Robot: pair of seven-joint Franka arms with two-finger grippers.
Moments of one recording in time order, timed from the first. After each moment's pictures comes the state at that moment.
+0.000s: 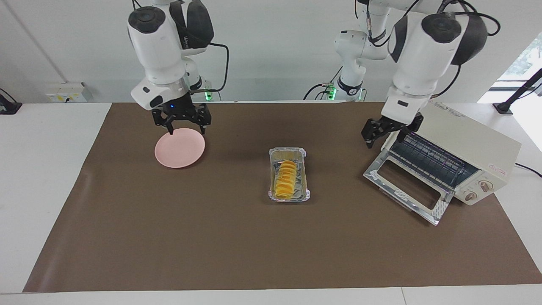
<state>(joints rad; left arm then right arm) -0.27 0.15 0.05 -1.45 0.04 1.60 -0.29 0.25 0.05 0.04 -1.73 -0.01 1.81 0.33</state>
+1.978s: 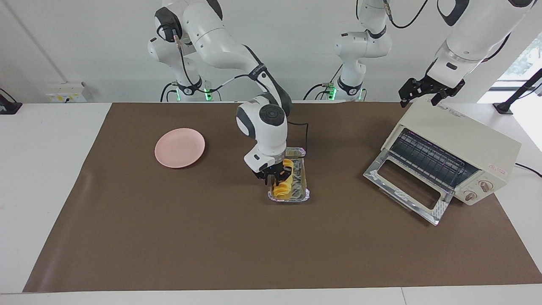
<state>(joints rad) -0.08 0.02 -0.02 -1.48 0.02 1.38 -0.06 0.55 0.57 0.03 -1.58 -0.05 2.21 0.77</state>
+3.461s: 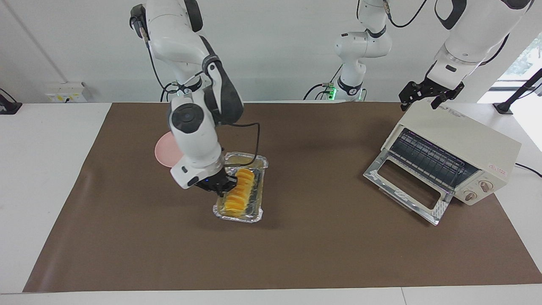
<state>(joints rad) -0.07 -0.01 -0.02 -1.55 0.02 1.43 -0.06 0.21 0.53 0.02 -1.35 0.05 1.92 0.30</state>
